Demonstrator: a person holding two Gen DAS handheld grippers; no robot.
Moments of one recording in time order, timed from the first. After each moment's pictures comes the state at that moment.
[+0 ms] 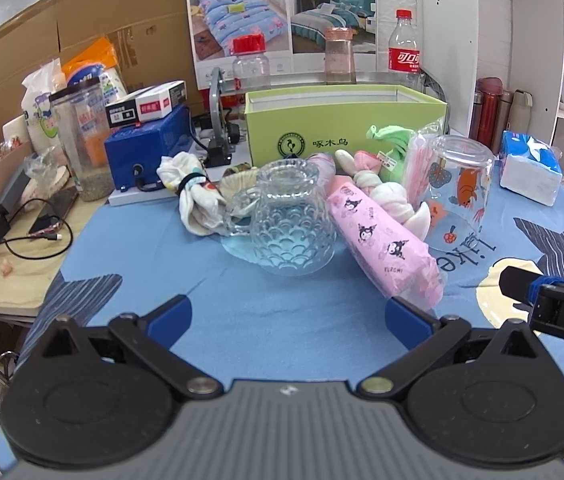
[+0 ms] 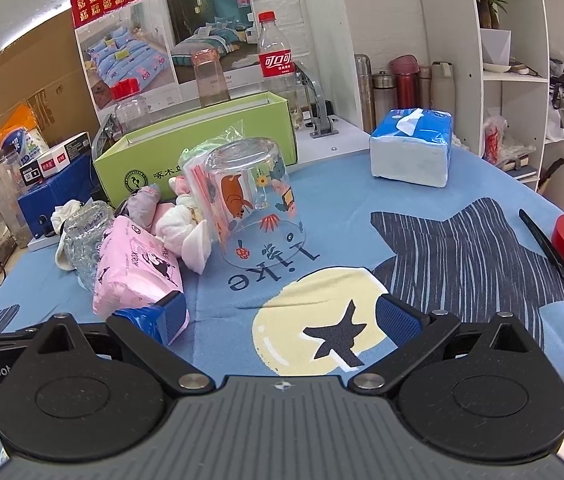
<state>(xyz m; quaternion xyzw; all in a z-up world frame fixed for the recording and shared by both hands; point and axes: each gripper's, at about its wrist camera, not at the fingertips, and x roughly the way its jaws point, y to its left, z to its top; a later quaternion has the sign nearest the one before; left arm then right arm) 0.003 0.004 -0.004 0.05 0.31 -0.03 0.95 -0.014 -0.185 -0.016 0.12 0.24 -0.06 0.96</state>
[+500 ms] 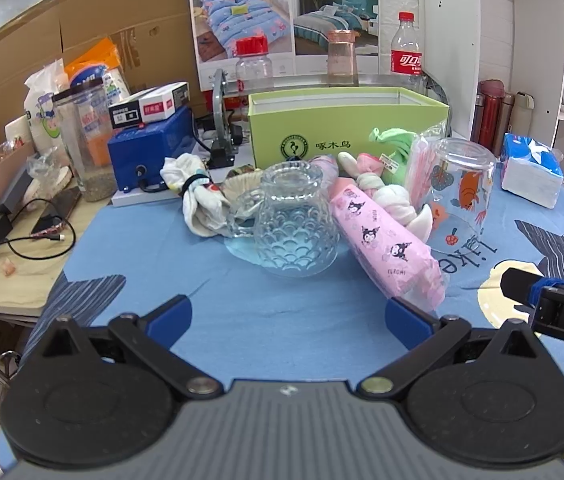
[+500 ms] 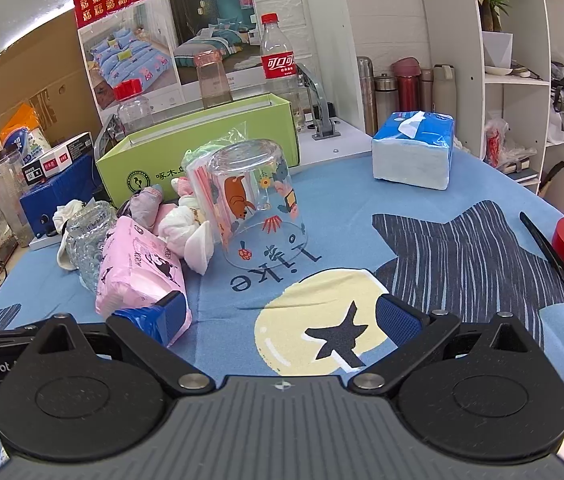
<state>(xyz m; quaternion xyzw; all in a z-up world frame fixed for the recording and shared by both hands) 0.001 0.007 -0.002 0.05 0.31 -0.03 0.95 -0.015 -0.184 -0.015 0.12 0.23 -0.06 0.96</state>
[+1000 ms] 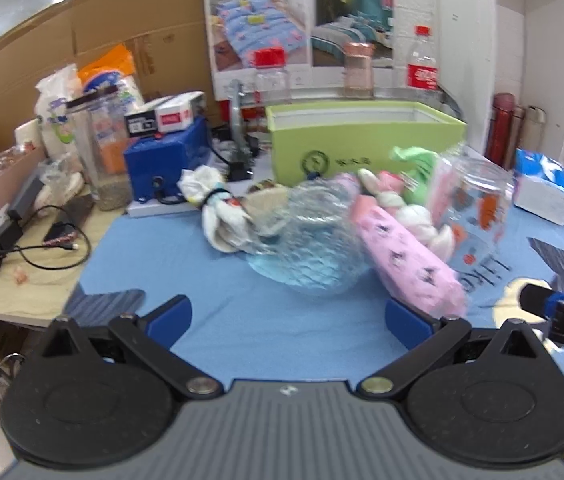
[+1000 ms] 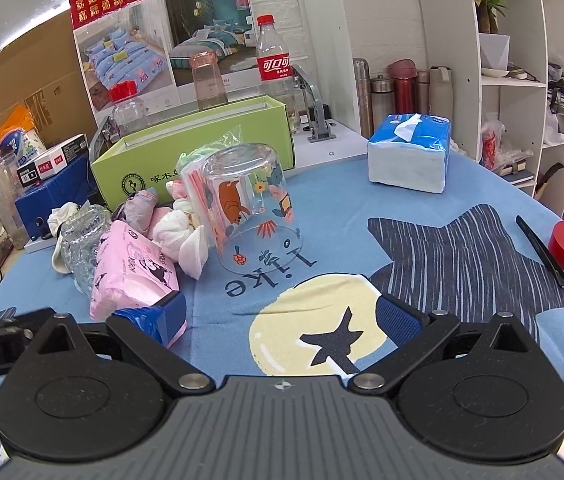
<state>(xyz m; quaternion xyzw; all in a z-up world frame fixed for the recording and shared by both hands) 0.008 0.028 0.012 0.04 0.30 0.00 0.95 -0.007 -0.186 -0.013 0.12 0.24 -0.06 0.96</state>
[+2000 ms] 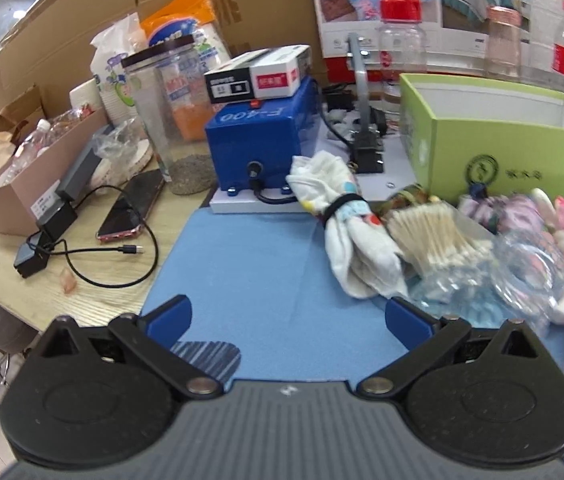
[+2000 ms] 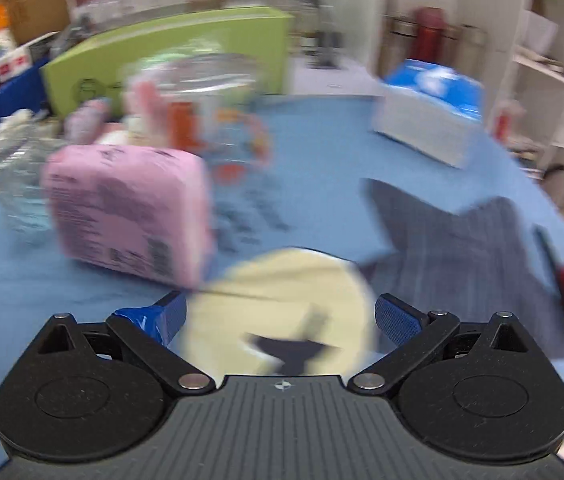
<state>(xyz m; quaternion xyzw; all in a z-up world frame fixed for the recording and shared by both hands) 0.137 0.096 0.004 0.03 0.37 0.13 0.92 0.035 -0.221 -0.029 0.03 0.36 -0.09 0.93</state>
